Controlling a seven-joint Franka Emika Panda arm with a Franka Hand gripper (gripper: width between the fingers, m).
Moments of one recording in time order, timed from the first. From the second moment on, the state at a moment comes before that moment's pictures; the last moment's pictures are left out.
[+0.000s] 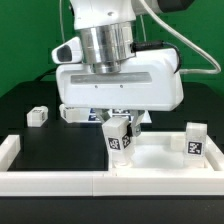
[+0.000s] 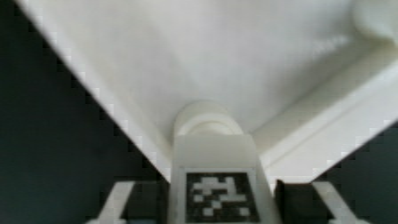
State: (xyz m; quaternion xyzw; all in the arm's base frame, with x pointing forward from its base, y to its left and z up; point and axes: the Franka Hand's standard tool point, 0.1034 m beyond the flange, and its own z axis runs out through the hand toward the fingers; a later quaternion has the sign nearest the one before) arm 0.617 -0.007 0.076 -0.93 0.37 0.00 0.08
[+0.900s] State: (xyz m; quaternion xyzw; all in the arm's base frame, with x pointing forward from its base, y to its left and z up) arm 0.620 0.006 0.075 -0.76 0.64 0.02 0.11
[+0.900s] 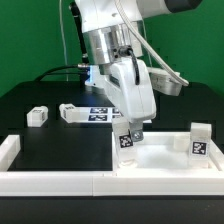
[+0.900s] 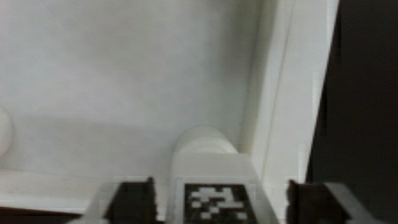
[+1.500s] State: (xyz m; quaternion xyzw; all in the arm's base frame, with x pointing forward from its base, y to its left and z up) arm 0.615 0.003 0.077 -0.93 0.36 0.01 0.08
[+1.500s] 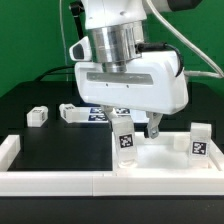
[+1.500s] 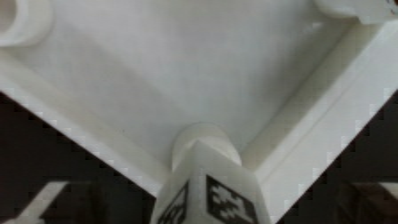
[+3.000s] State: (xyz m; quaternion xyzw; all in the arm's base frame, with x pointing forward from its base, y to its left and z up) arm 0.625 -0.005 0.075 -0.76 0.65 0.00 0.11
